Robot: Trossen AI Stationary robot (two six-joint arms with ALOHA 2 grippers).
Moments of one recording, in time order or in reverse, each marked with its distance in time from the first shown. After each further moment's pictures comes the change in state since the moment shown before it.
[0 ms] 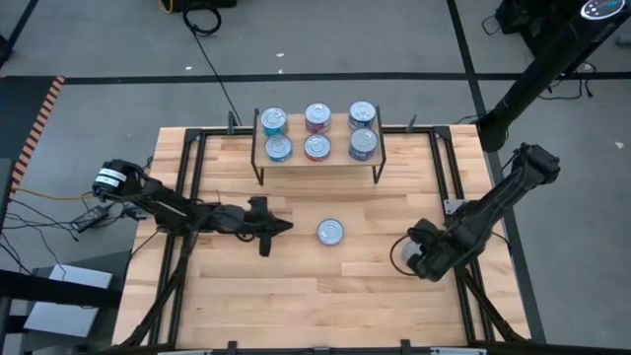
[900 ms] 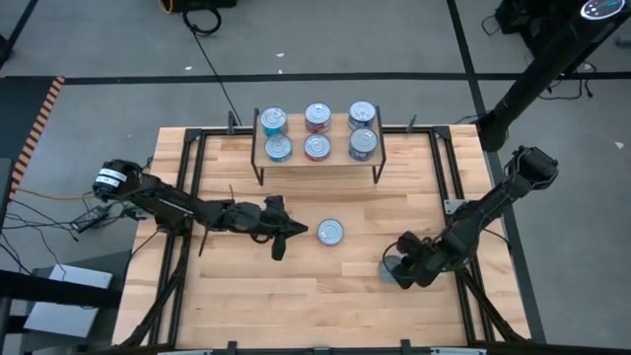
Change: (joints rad) left arm -0.002 0.000 0.267 -0.303 0.065 0.063; right arm -0.014 0.048 -0.256 0.654 0.055 0.025
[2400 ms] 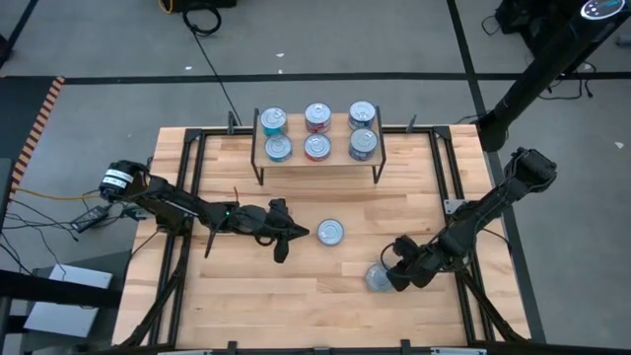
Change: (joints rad) left arm 0.000 0.061 0.009 0.002 0.018 0.006; right arm -0.011 0.038 -0.036 0.184 -0.047 0.081
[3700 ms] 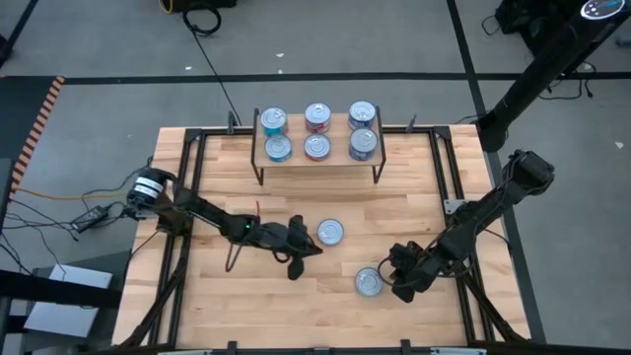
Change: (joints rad) left arm -0.066 0.259 0.168 0.010 0.033 0.011; right arm 0.022 0.042 0.015 0.066 0.050 -0.420
